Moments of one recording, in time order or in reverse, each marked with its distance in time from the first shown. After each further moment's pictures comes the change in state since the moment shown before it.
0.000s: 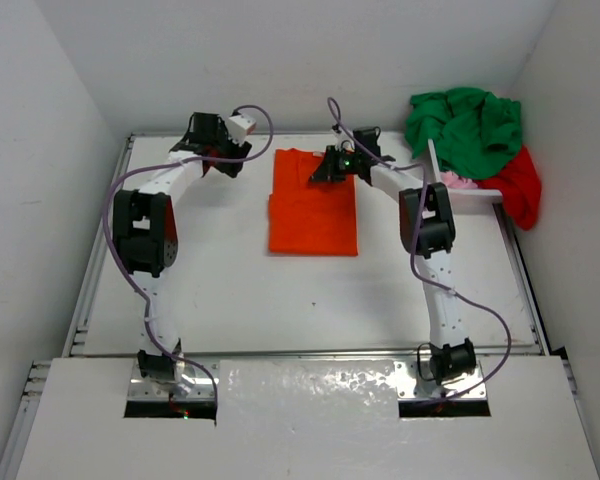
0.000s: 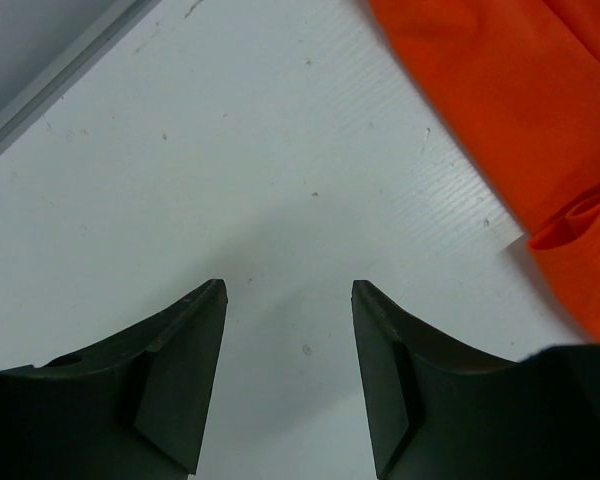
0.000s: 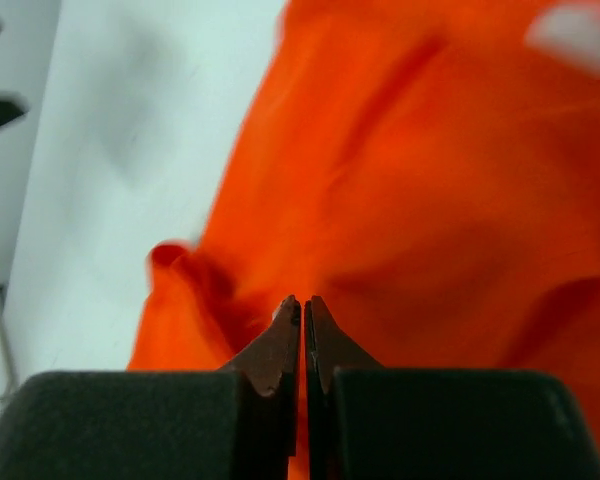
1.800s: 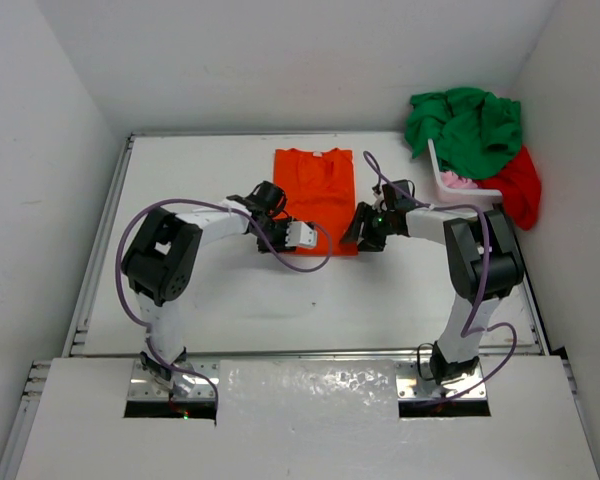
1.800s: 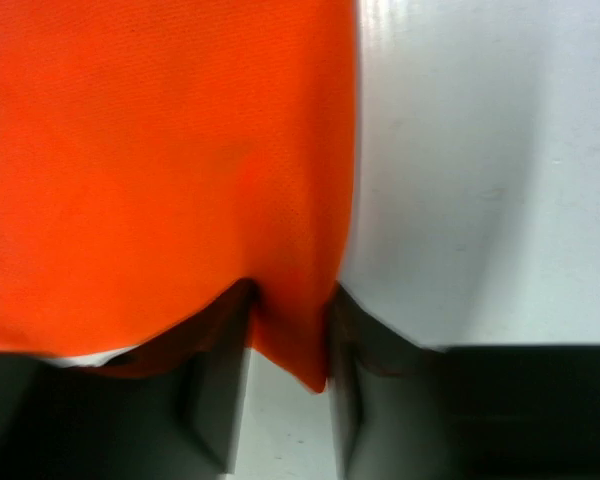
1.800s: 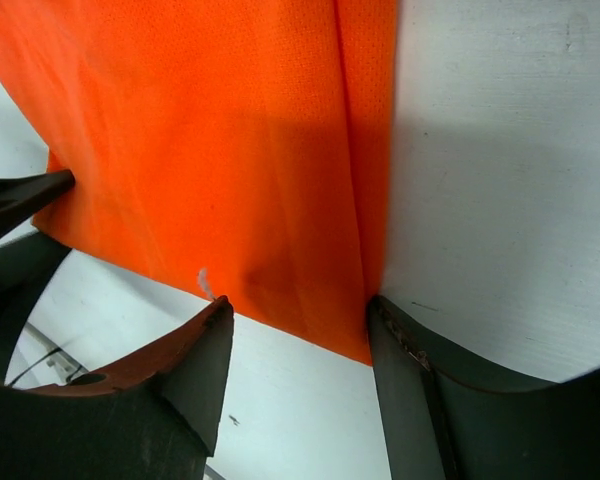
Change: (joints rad) left arm -0.388 -0.185 -0.495 -0.156 0.119 0.692; right arm -0.025 -0.684 -0.998 -0.068 0.298 0.188
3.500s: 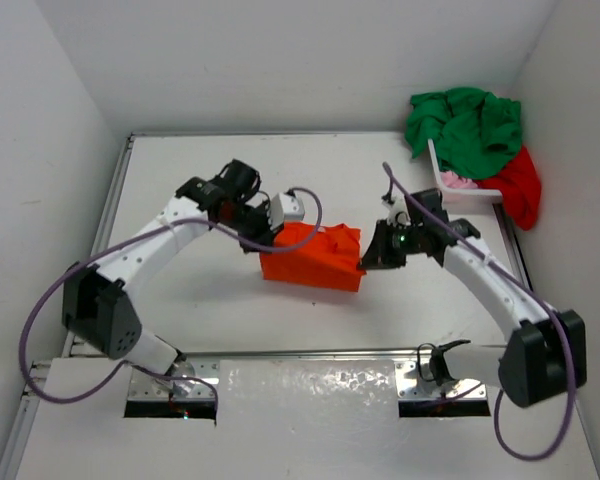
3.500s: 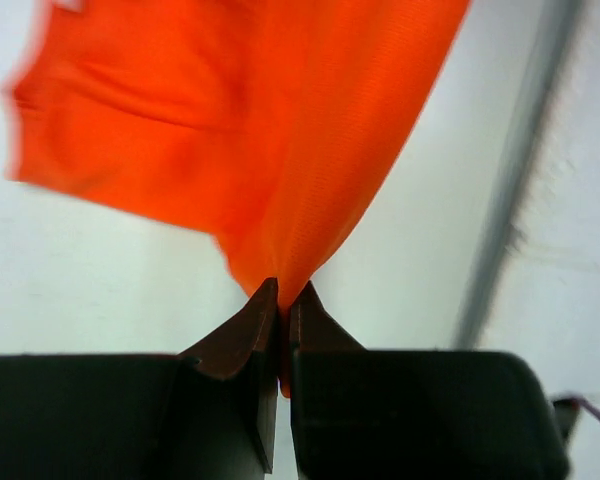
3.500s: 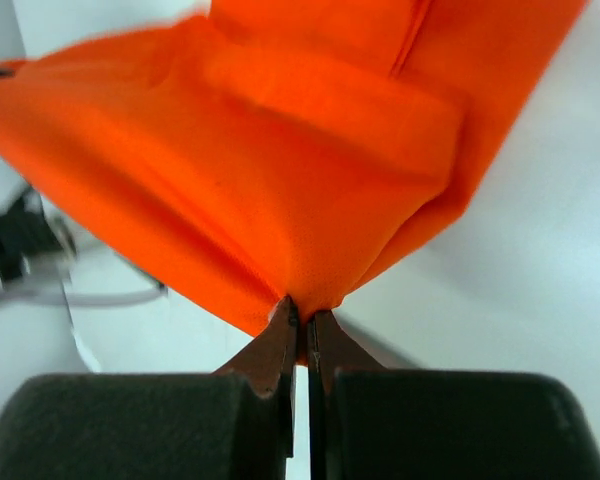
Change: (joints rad) left arm -0.022 -0.484 0.036 -0.485 0.181 -0.444; right arm 0.100 -0.685 -0.158 -0.497 -0.098 -0.108
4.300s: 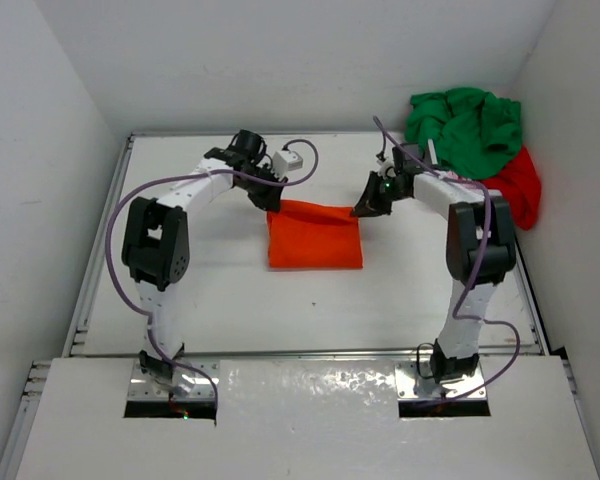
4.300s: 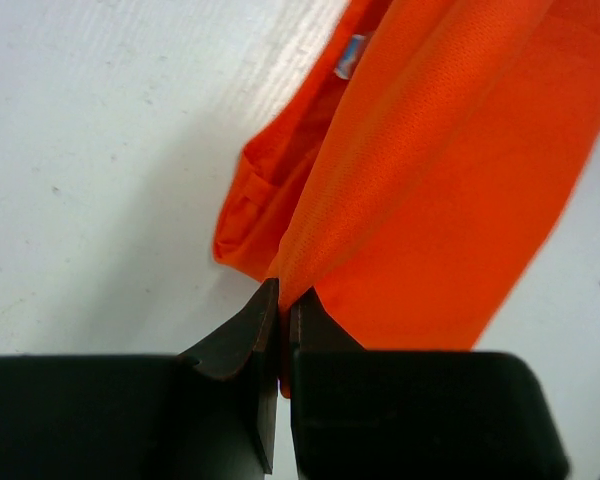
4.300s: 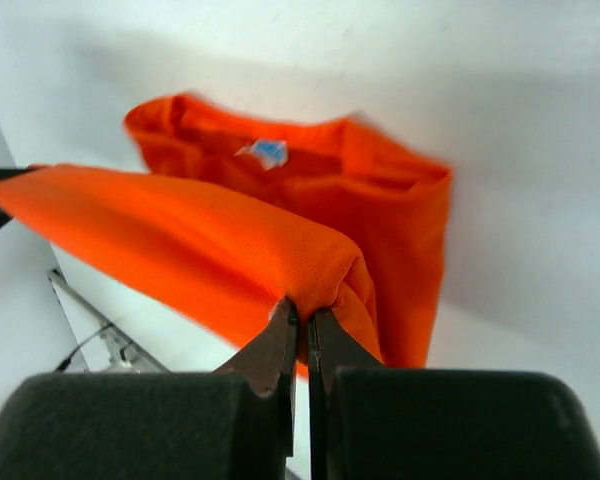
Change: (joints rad) left arm 0.196 0.566 0.401 0.235 -0.015 -0.223; right arm -0.190 0.780 0.557 0.169 -0.026 -0.011
